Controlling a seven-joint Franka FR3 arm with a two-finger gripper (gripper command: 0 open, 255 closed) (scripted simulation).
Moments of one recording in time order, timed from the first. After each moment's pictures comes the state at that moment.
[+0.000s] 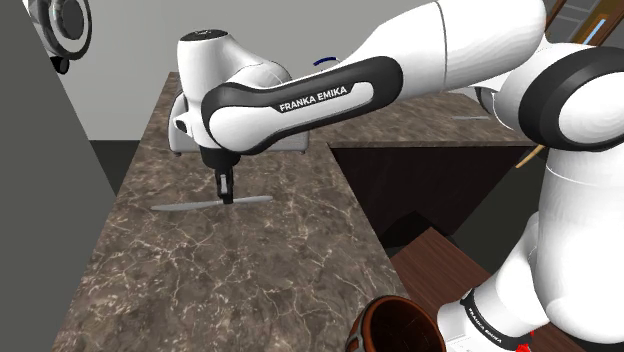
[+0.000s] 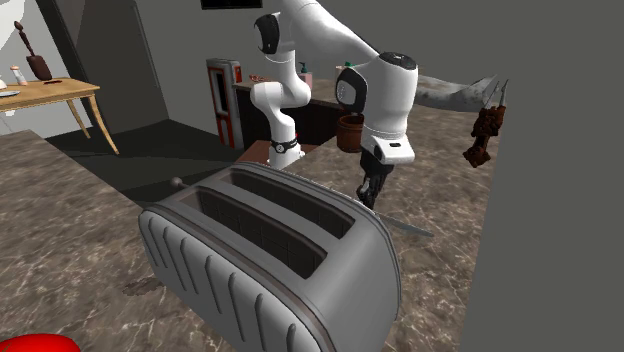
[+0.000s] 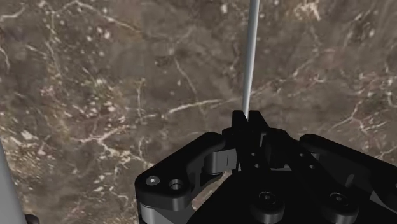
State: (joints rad) arm 0.39 0.47 0.31 -1.59 -0.18 1.99 -0.43
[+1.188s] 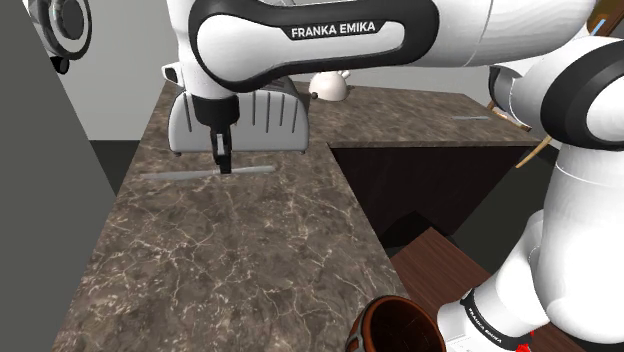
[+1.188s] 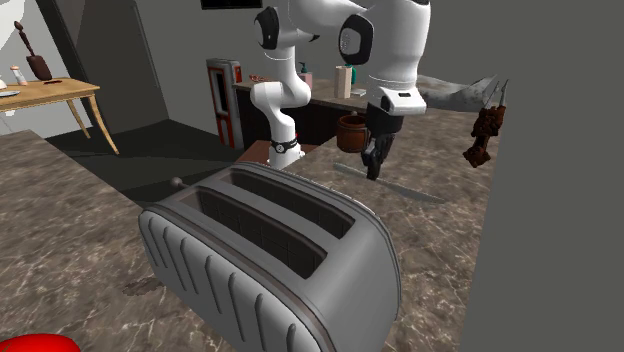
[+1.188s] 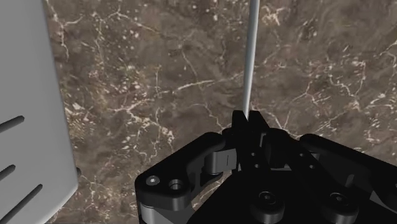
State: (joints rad) arm 0.39 0.42 0.32 -1.42 -0.15 1.77 -0.45
